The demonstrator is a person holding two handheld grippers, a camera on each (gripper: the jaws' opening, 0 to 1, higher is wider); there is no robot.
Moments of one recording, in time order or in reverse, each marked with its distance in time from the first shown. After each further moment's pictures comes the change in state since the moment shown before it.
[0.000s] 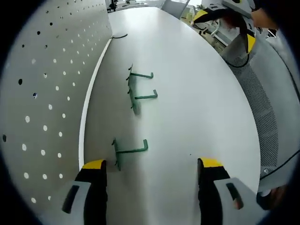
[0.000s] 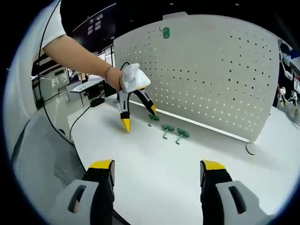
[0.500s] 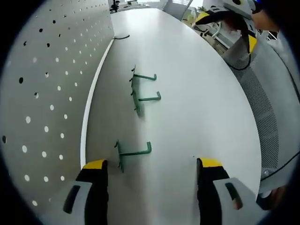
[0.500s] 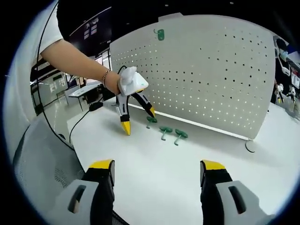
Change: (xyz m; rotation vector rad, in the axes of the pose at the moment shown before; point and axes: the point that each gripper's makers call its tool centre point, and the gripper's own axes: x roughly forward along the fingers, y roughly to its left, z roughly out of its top) left arm 0.000 0.004 0.002 -0.006 -0.009 0.004; right arm -0.001 -0.004 0.003 0.034 -0.019 -0.007
